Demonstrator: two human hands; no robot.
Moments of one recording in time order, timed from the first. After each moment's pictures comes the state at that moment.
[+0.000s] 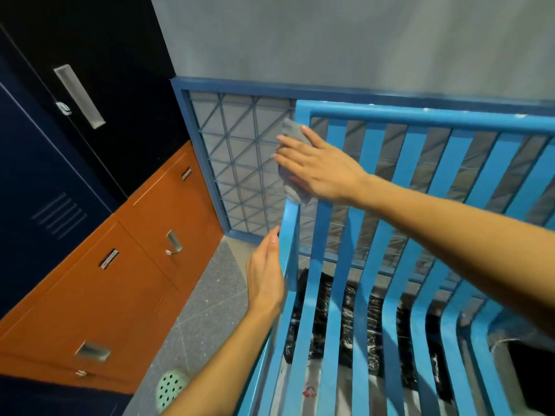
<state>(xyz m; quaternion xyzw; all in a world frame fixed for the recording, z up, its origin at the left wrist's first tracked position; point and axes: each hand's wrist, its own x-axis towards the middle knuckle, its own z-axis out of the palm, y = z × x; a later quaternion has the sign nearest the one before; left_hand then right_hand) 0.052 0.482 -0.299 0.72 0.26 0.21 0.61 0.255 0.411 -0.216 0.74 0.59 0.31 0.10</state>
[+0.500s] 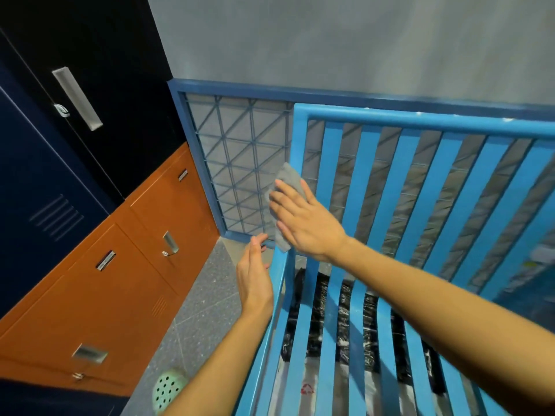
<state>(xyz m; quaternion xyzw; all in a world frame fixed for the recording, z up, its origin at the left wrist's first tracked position) 0.052 0.493 -0.310 0.62 0.32 0.25 0.67 0.189 0.415 -0.288 0.81 0.54 0.23 0.00</state>
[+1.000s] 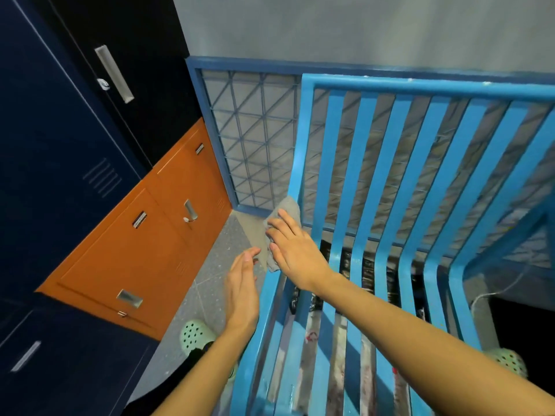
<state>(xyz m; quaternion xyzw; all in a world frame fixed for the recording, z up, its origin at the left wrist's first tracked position) -0.083 0.487 -0.332 0.72 0.30 0.22 0.59 0.040 0.399 -0.345 0.87 0.45 0.05 -0.21</state>
